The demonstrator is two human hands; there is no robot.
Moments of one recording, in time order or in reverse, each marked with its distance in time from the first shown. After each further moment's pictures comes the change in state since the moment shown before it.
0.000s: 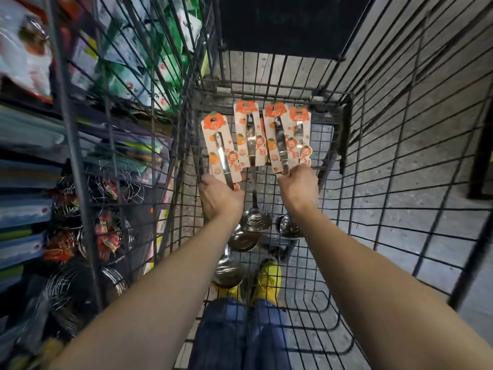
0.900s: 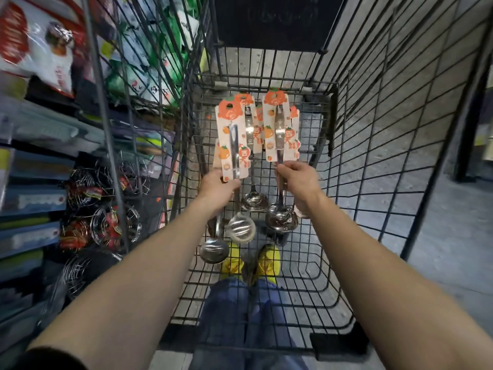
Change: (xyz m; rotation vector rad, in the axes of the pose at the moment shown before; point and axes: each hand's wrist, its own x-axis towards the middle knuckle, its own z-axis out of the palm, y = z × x) left_hand -0.021 -0.022 -0.057 -0.176 -0.481 0.178; right_hand -0.048 0.019 -0.045 0.682 -0.336 0.090
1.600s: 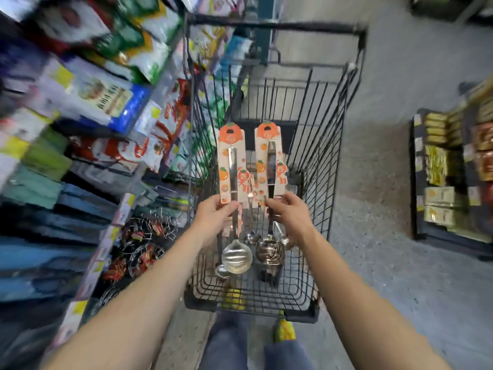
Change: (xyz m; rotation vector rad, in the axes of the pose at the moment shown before) left_hand -0.239 0.113 -0.105 -0.334 -0.052 0.260; right_hand -0.241 -0.129 -0.035 0.182 -0.208 -0.196
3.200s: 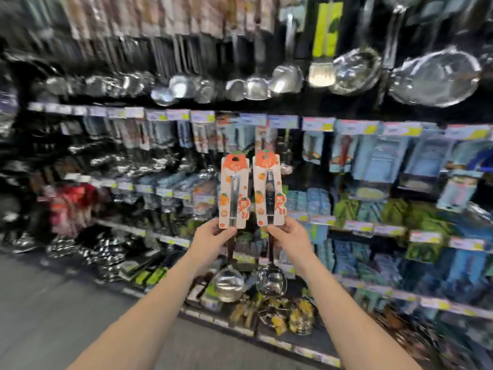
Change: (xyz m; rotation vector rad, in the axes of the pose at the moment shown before) left_hand -1.045 -0.379 -0.078 -0.493 1.575 0.339; right_hand -0.865 0.326 0.247 -0.670 -1.565 -0.487
